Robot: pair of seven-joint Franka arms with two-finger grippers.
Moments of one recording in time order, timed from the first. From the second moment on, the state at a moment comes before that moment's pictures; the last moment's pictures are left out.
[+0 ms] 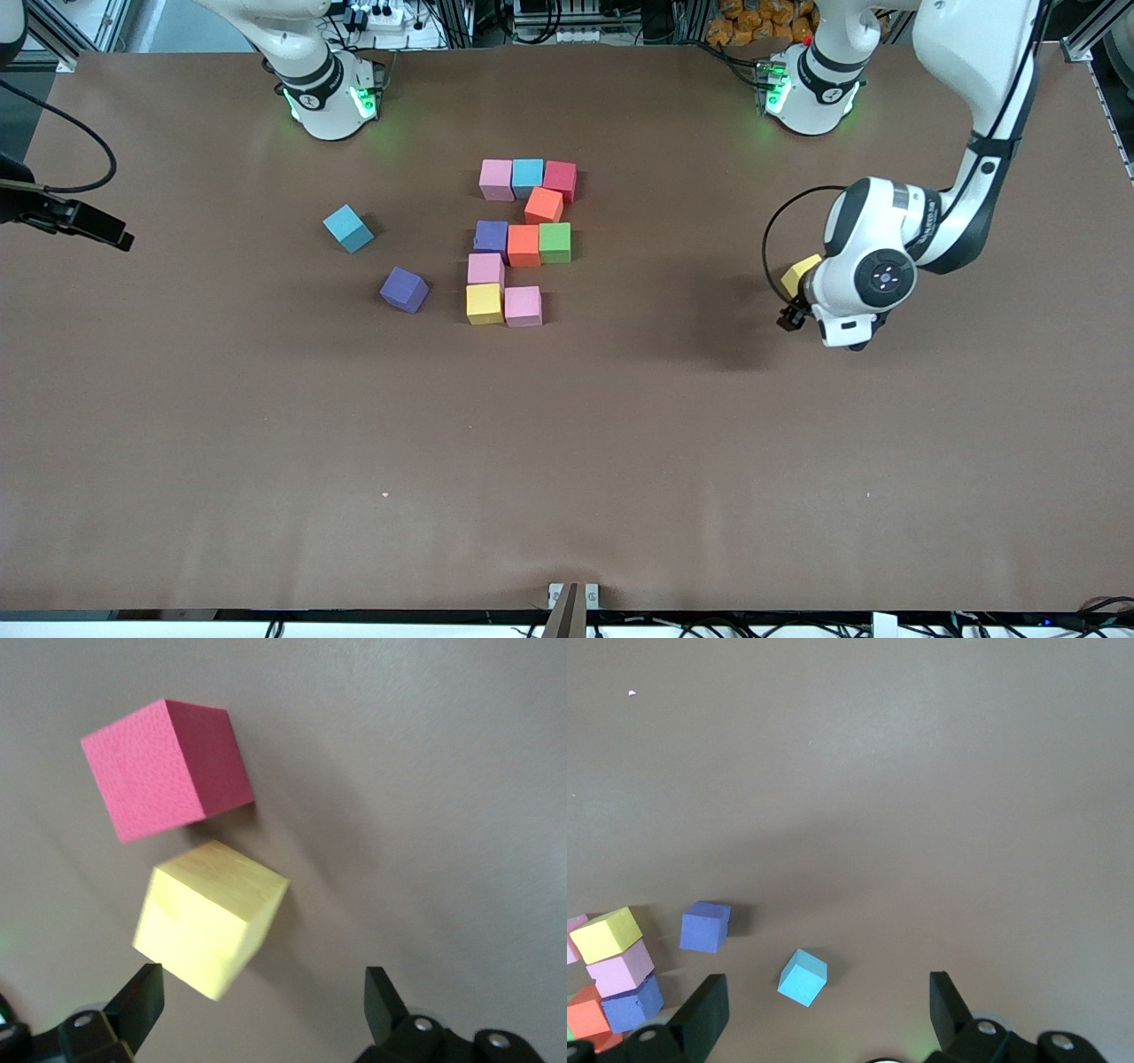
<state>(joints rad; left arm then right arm) -0.10 0.31 -0.14 -2.12 0.06 2.08 -1.11 -0.14 0.03 0.09 -1.57 -0.03 1.48 0.19</state>
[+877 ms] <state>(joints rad) -0.03 0.33 -0.14 -2.22 0.08 2.19 -0.83 -0.17 -0.03 0.07 -1.55 0.03 1.50 0.05</state>
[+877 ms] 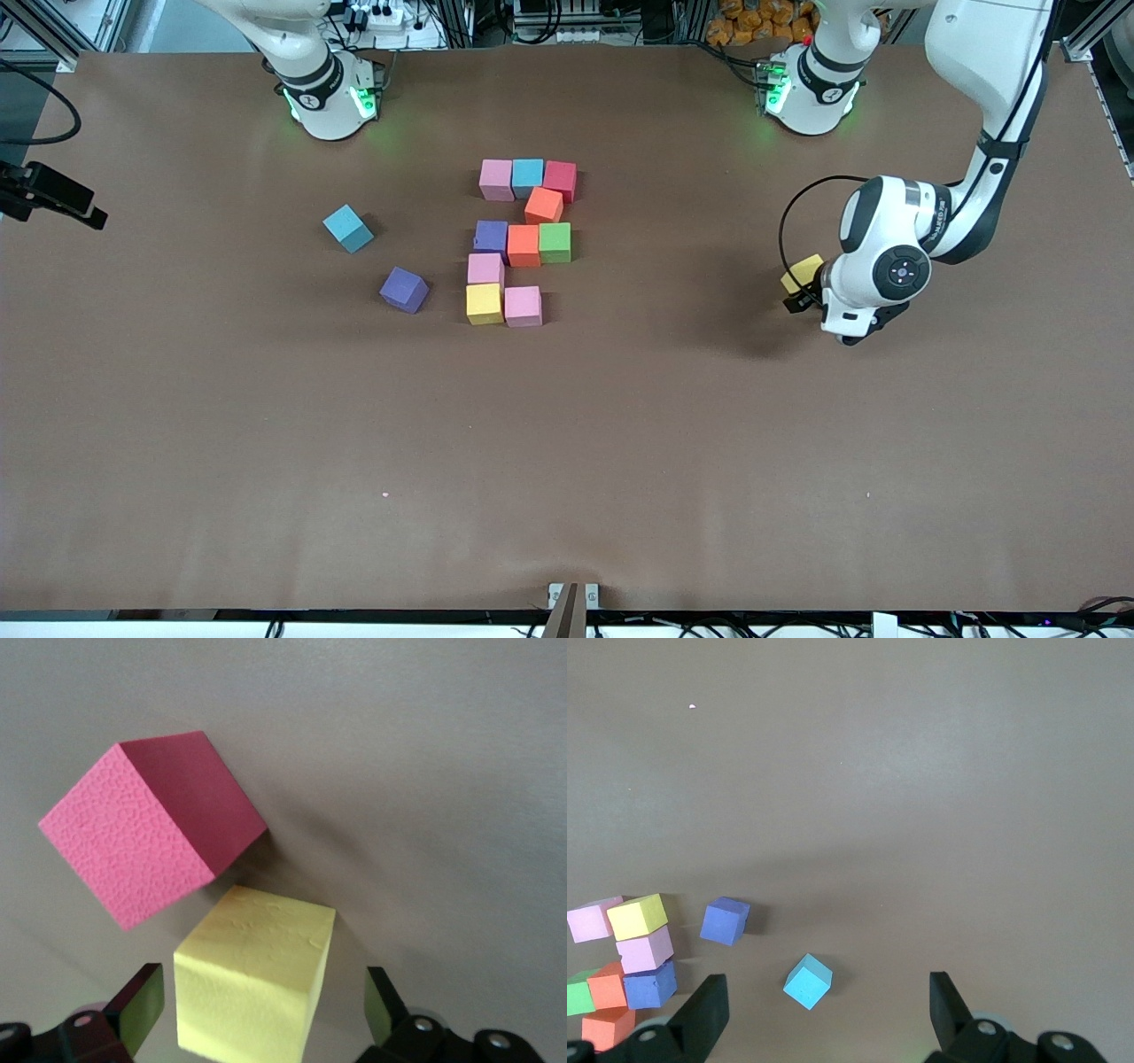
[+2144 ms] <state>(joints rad) -0.06 0.36 -0.23 -2.08 -0.05 2.15 -1.17 -0.10 -0.01 0.02 -1.55 0.03 1.55 0.04</state>
